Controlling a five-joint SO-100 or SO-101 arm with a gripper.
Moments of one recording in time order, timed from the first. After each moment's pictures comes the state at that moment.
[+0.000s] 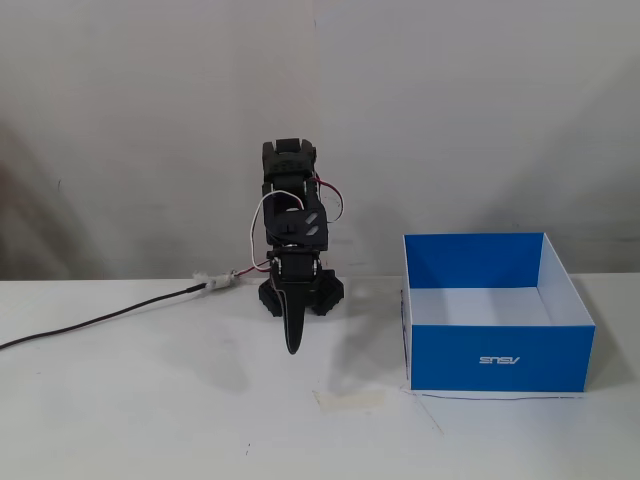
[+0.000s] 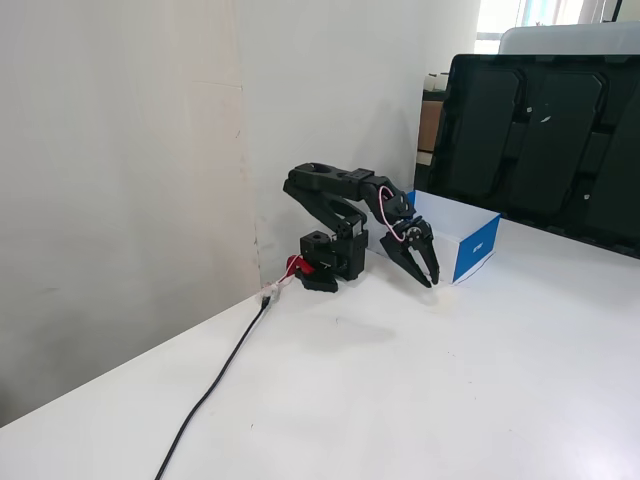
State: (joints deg) arm -6.8 148.4 152.8 50.6 2.8
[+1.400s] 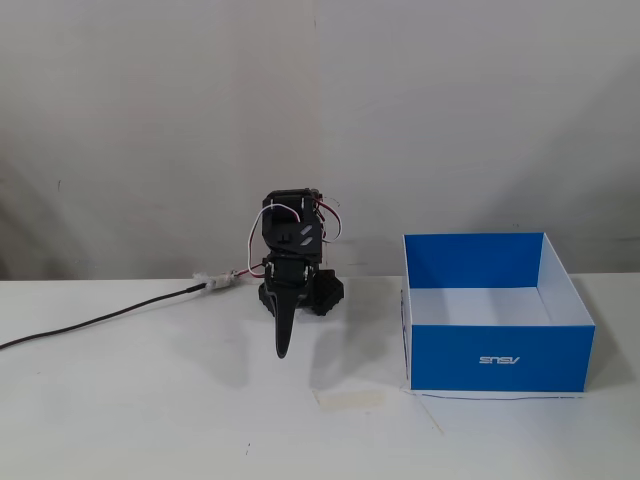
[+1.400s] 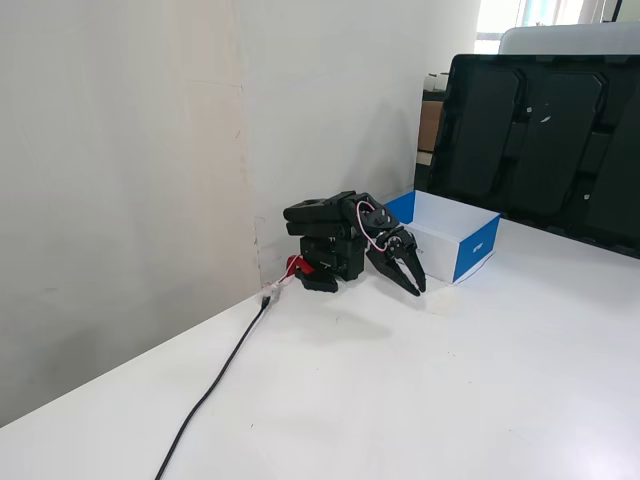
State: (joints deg) arm -2.6 186.9 174.5 60.0 1.5
